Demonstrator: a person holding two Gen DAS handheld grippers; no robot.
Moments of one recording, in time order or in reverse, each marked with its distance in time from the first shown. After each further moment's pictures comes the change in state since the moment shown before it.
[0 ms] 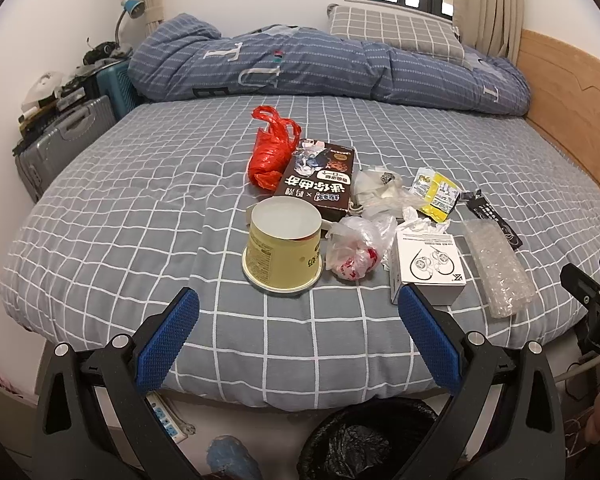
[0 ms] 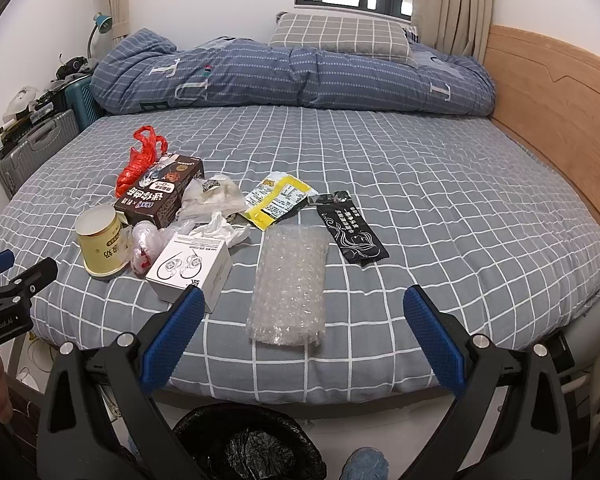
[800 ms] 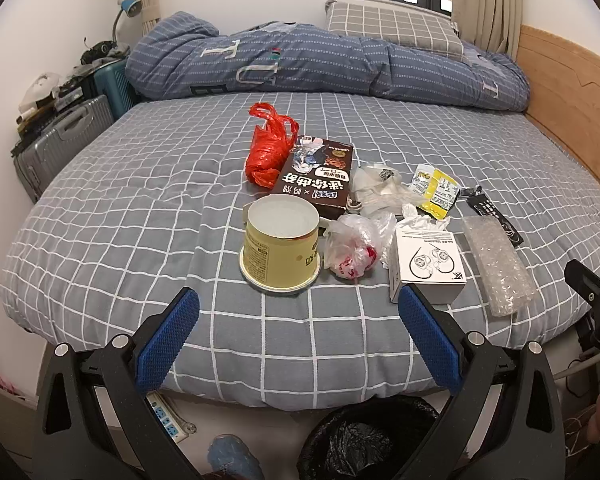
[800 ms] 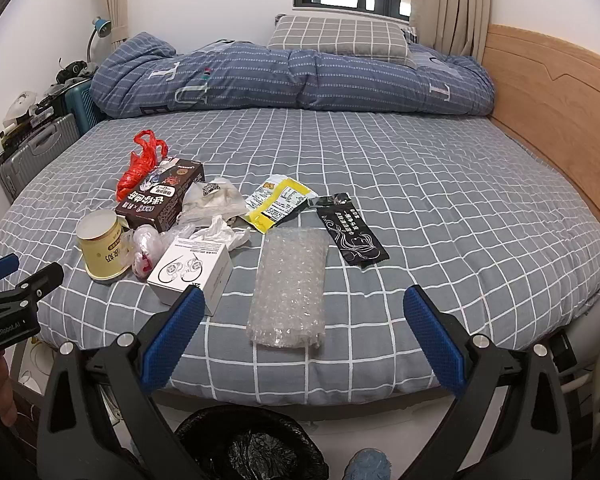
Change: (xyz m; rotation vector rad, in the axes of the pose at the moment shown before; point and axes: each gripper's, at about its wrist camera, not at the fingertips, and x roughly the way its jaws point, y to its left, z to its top) left arm 0.005 -0.003 0.001 0.009 0.016 0.001; right arm -0.001 -0.002 0.001 0.010 -0.006 0.005
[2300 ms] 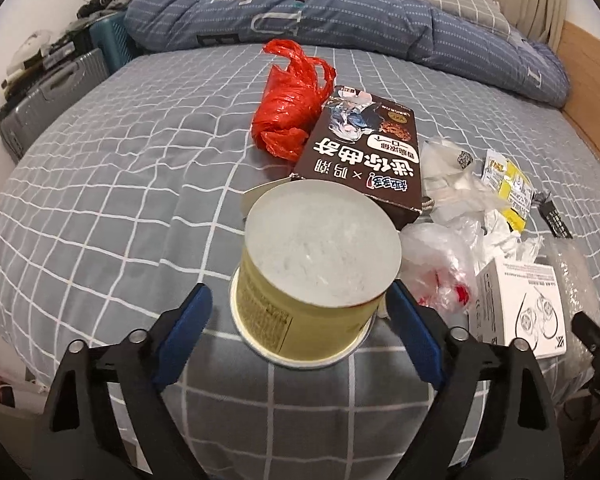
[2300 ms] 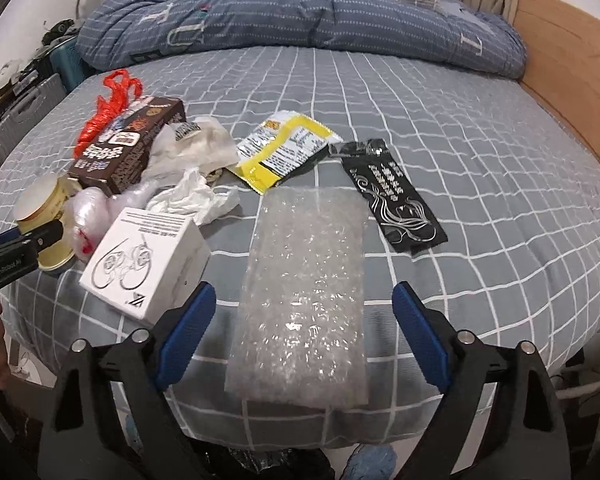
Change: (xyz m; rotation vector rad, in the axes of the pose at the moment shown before) left arm 0.131 0.026 0.027 -0.074 0.138 0.022; right arm 0.123 0.015 0.001 -0.020 0.201 0.022
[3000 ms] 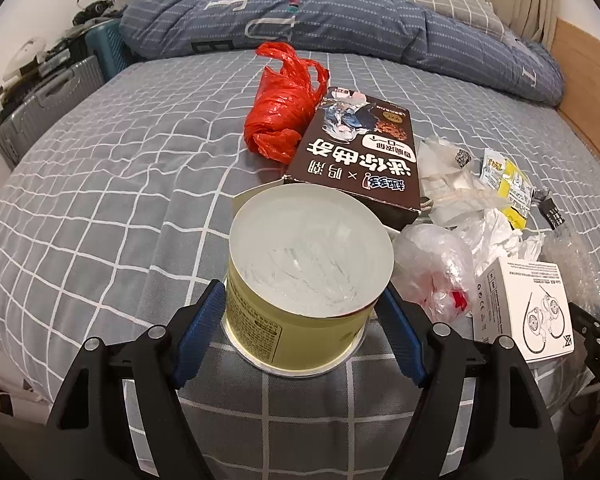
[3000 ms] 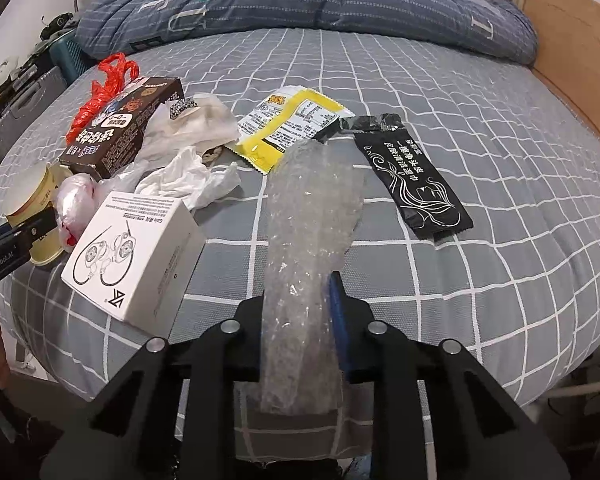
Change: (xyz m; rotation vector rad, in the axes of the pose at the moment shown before) left arm 0.006 -0.002 -0.004 0.013 -0.028 -0.005; right arm 0.023 0.000 -0.003 0.001 0.046 0.038
